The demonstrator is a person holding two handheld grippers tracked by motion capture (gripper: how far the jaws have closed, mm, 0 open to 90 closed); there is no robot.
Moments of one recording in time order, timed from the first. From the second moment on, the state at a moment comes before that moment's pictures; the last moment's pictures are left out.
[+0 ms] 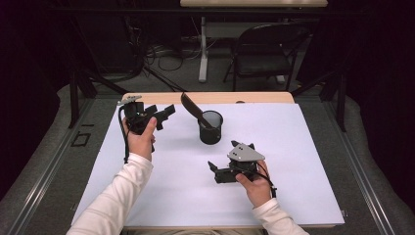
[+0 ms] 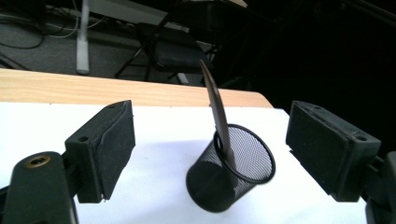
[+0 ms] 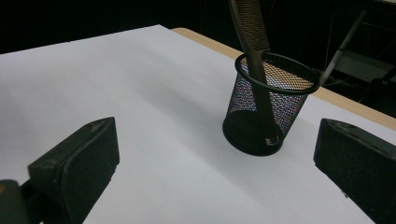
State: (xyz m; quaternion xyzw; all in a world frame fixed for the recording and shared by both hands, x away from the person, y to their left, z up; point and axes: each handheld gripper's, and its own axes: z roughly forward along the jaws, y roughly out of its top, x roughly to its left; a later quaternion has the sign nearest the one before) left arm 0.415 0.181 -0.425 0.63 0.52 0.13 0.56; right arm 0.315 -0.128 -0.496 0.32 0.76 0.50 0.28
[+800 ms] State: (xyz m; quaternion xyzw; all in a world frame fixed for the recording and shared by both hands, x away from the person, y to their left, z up) left arm 0.378 0.184 -0.417 0.72 0.40 0.15 0.55; right arm 0.315 -0.128 -0.495 0.32 0.76 0.50 0.27
